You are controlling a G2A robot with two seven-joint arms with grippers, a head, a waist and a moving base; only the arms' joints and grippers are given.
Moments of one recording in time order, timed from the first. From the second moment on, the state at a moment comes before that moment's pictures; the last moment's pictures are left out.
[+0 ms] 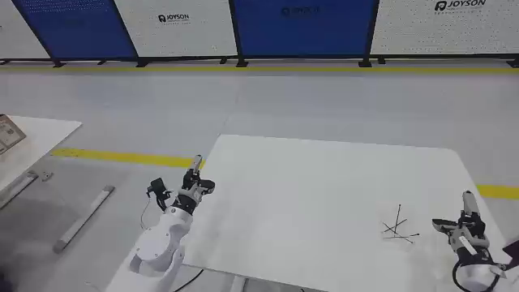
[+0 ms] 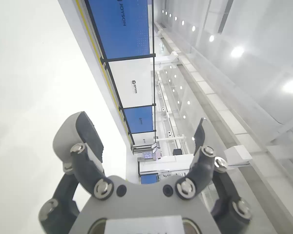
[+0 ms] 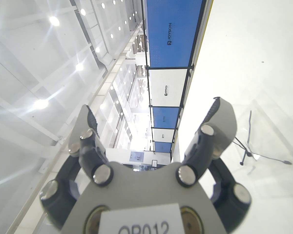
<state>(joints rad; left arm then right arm) 1.73 -1.15 -1.60 -1.80 -0.42 0.00 0.00 -1.73 -1.15 1.60 -1.80 0.42 0.00 0.00</state>
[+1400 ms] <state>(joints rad) 1.73 -1.15 -1.60 -1.80 -0.42 0.00 0.00 -1.60 -1.09 1.76 -1.75 0.22 0.02 0.63</state>
